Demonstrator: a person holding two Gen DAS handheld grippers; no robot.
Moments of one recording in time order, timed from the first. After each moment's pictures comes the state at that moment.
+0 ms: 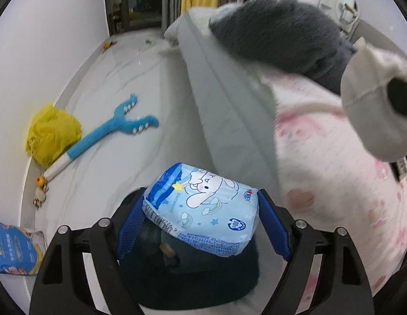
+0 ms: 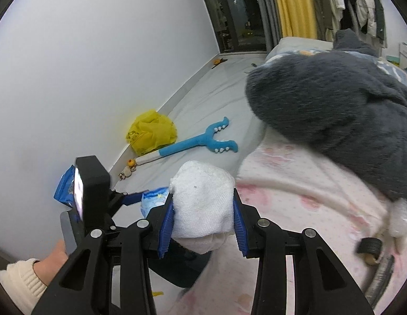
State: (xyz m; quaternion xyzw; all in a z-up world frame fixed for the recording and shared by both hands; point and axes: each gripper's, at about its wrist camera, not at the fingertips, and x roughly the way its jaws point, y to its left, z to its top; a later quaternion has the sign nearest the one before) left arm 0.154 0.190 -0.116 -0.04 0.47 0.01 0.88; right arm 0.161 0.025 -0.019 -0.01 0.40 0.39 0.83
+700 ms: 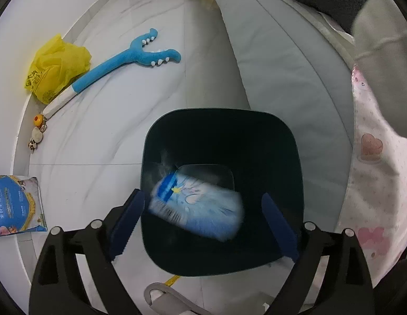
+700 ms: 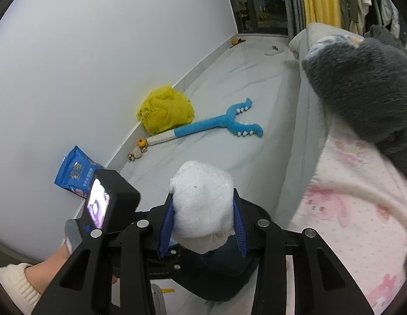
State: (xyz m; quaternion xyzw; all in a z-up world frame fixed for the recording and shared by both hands) left arm 0.127 0.256 -0.176 -0.11 0.58 0.03 0.81; right arm 0.149 0.130 -0.053 -0.05 0.44 0.41 0.79
